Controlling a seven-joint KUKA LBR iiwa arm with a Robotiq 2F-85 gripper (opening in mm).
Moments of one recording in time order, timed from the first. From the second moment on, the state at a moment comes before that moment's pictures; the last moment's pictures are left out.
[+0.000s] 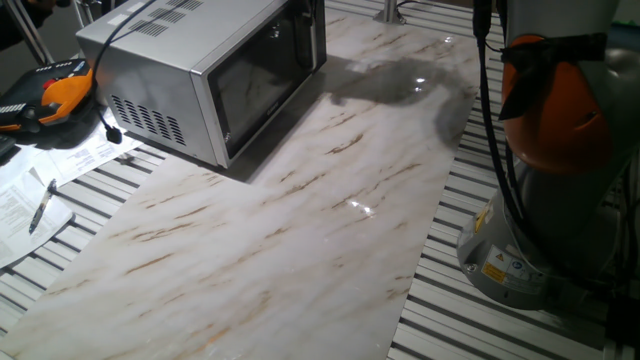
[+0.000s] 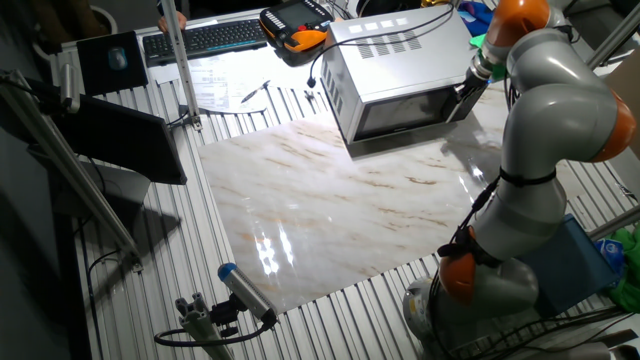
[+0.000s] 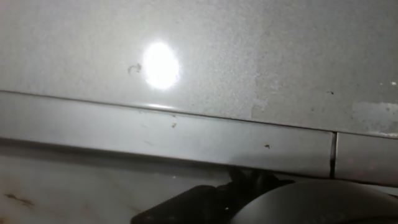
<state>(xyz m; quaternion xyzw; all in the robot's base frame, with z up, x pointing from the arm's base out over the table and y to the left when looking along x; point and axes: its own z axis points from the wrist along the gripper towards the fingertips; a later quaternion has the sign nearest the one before) 0.562 -0.278 0.219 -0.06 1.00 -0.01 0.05</state>
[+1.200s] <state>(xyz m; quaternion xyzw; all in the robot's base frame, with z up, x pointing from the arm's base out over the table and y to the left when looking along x) 0.529 -0.261 0.222 -0.03 1.00 0.00 0.03</state>
